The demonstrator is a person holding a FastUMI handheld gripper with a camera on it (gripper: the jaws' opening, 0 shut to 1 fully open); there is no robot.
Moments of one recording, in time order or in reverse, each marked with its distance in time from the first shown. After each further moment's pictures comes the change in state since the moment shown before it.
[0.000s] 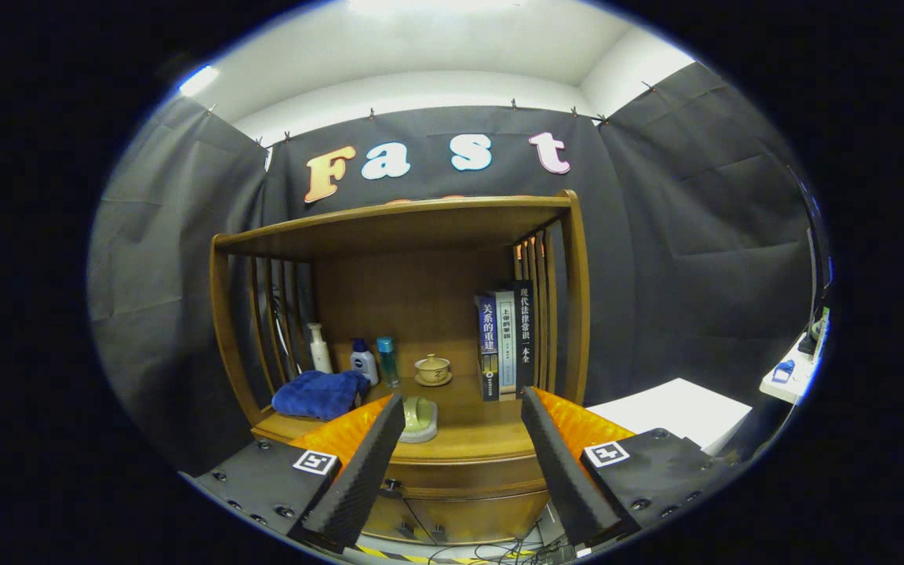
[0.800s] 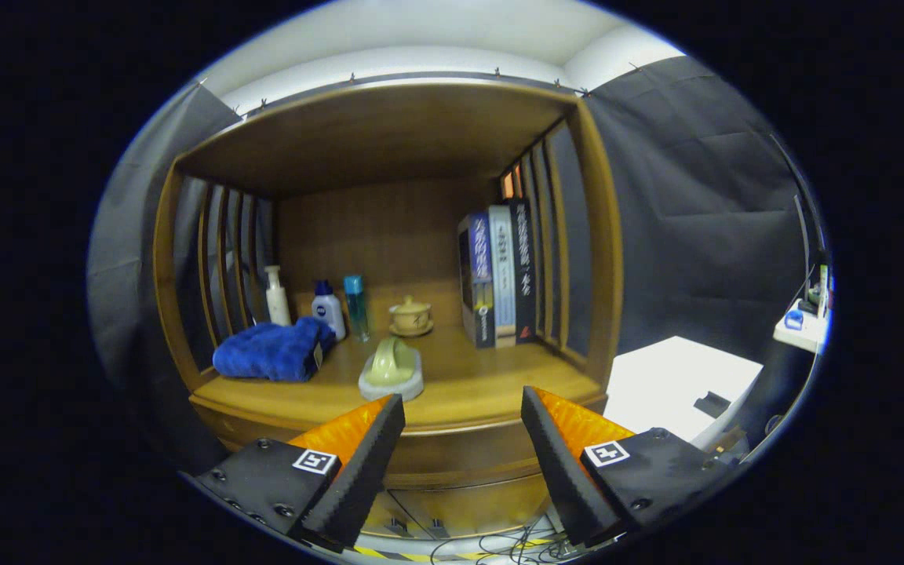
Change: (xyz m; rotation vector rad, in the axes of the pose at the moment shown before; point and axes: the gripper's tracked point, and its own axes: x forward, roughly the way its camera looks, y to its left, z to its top) arm 0.066 -0.013 -0.109 0.010 0.063 -0.134
